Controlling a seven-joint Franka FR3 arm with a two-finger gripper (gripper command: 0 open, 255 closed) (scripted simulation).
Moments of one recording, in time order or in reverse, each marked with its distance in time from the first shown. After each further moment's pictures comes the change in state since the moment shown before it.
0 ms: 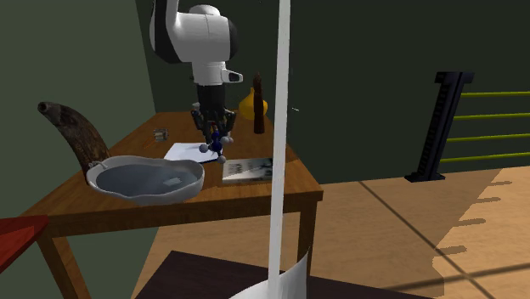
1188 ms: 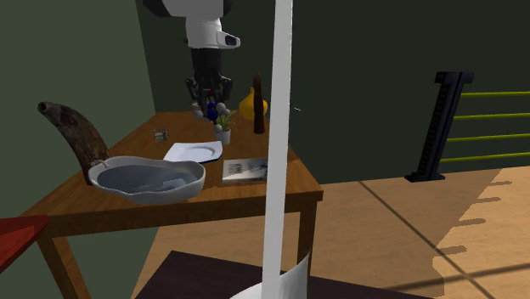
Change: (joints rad) arm -0.019 -0.131 0.032 0.064 0.071 -0.184 -0.037
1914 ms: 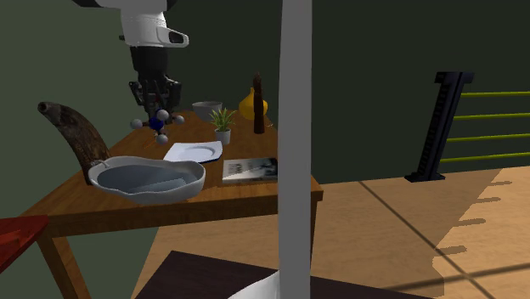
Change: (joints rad) arm 0.114 -0.112 0.095 -0.155 0.043 0.049 0.197
